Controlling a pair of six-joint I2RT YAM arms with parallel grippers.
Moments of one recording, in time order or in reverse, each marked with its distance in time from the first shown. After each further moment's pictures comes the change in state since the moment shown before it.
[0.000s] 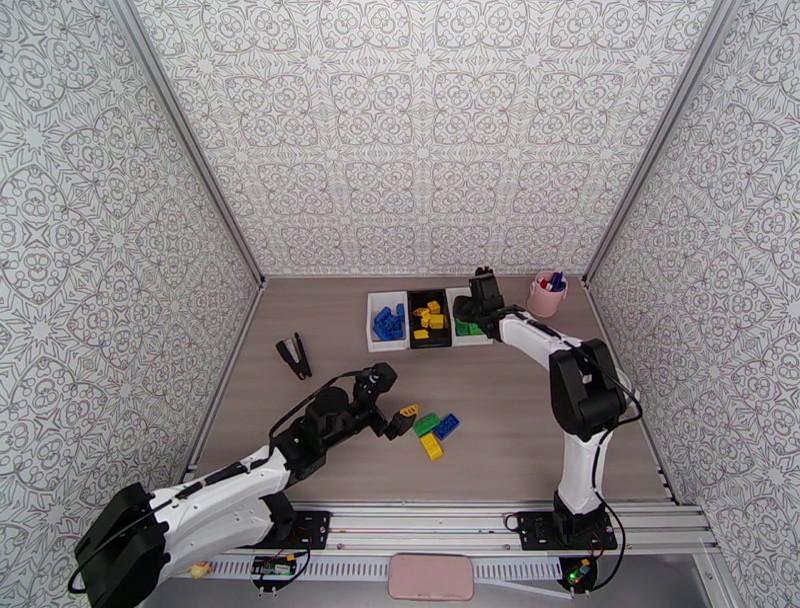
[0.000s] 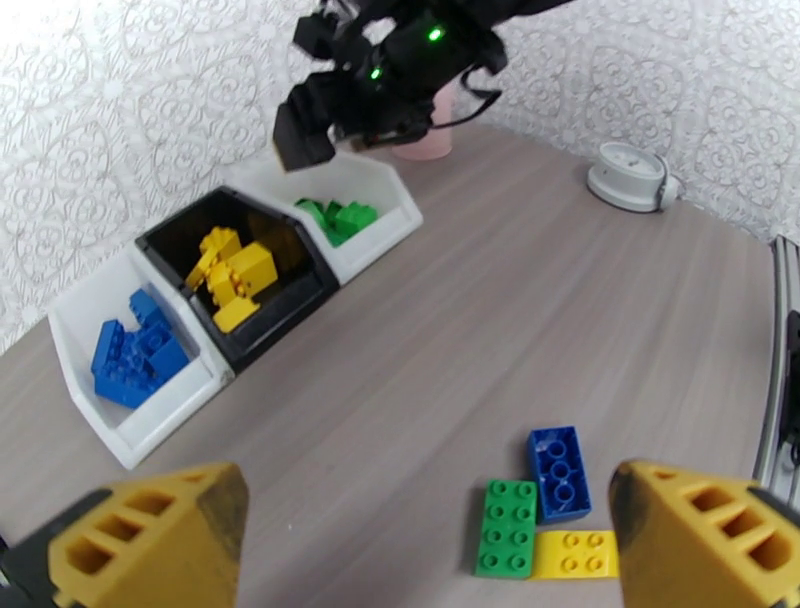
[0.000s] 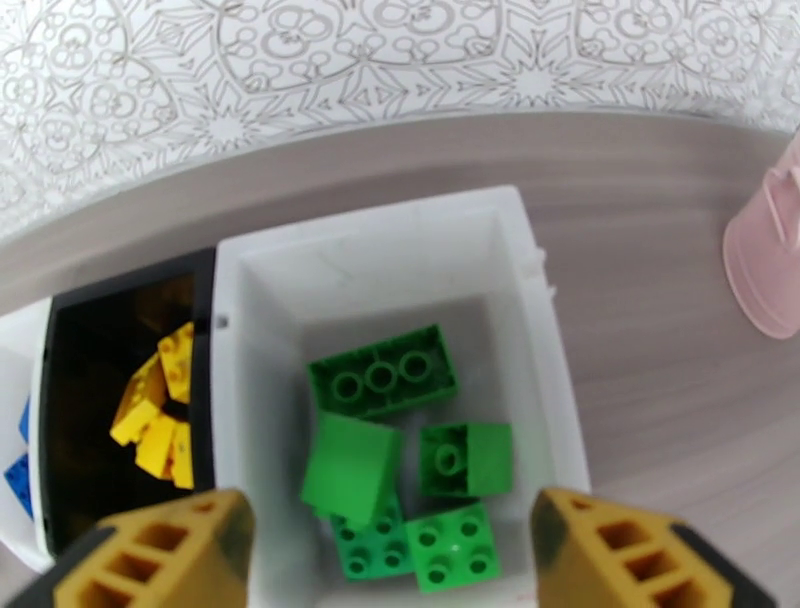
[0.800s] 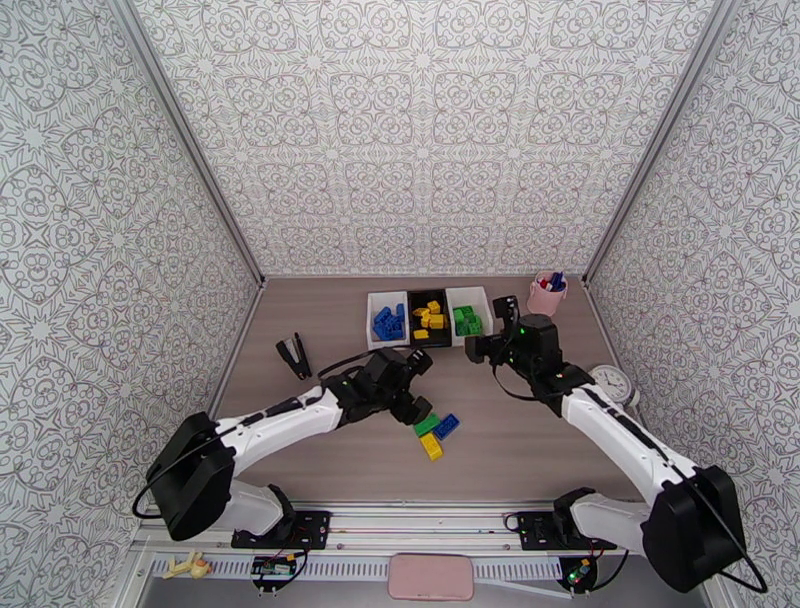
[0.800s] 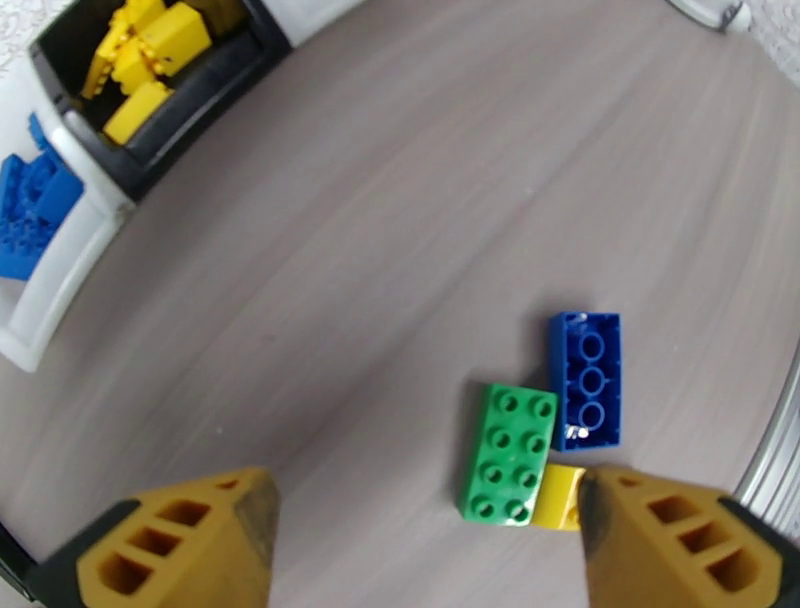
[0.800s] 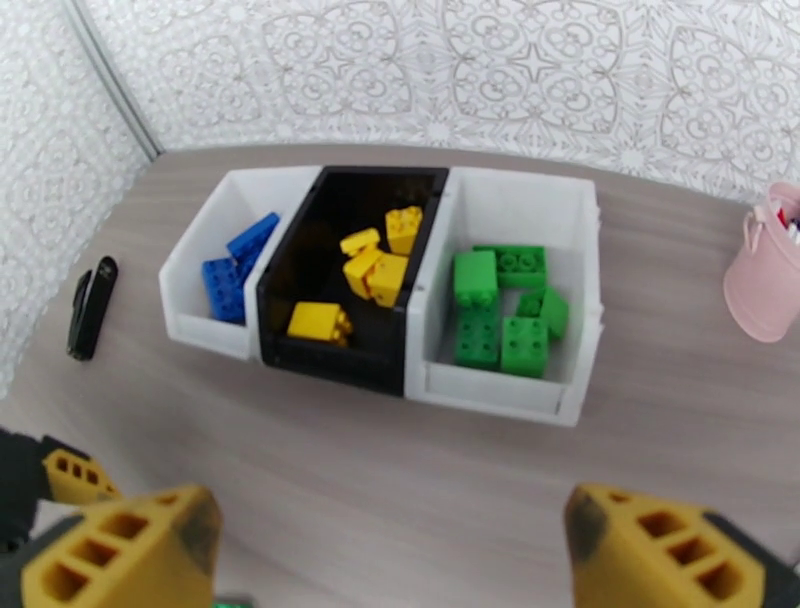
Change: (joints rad) left arm -0.014 0.510 0.515 -0.606 0.070 -0.034; right arm 0.000 -0.800 -0.641 0.060 -0.304 -0.202
